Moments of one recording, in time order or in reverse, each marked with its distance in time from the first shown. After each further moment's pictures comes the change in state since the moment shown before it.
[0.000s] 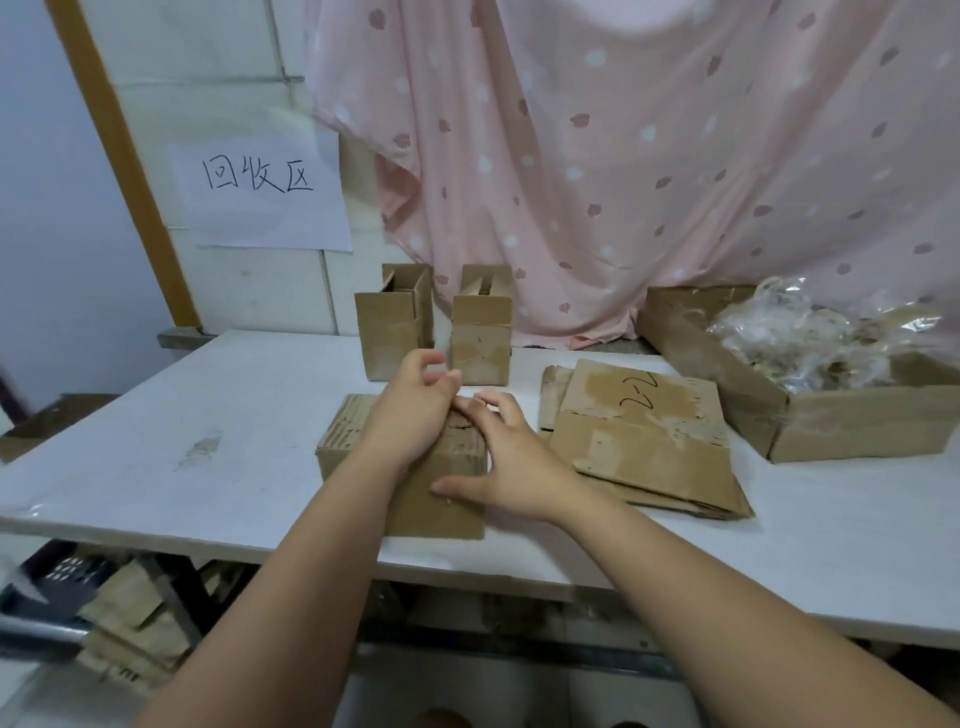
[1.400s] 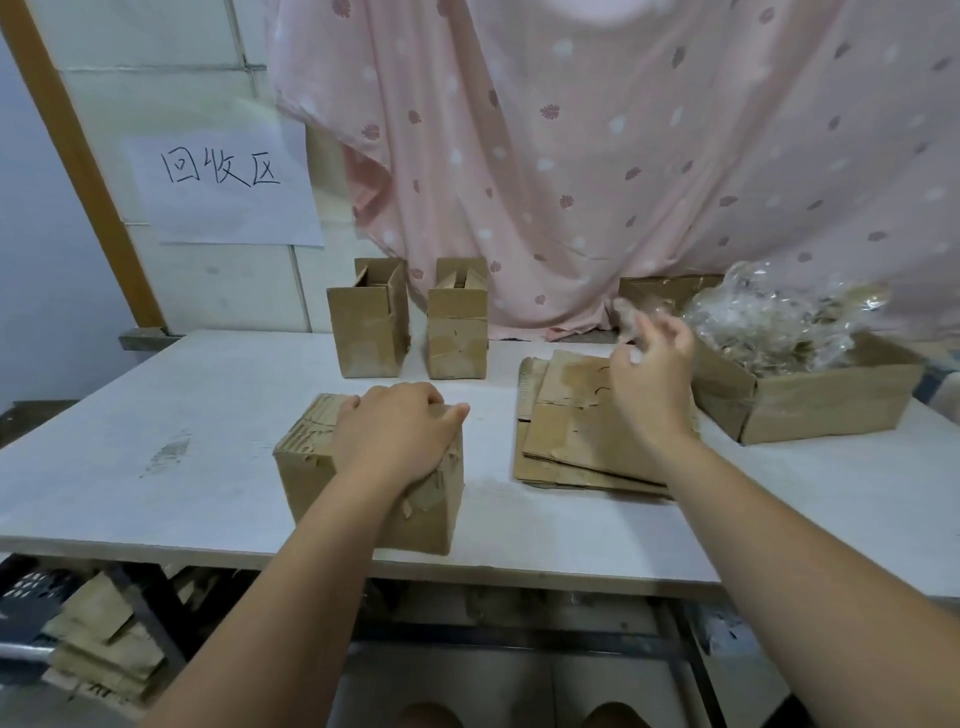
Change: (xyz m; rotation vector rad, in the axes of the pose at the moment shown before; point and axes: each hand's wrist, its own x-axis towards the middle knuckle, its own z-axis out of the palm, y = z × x) left_hand -0.018 0.002 0.004 0.747 -0.030 0.108; right_hand -0.012 0.066 -0.089 0.062 0.961 0.267
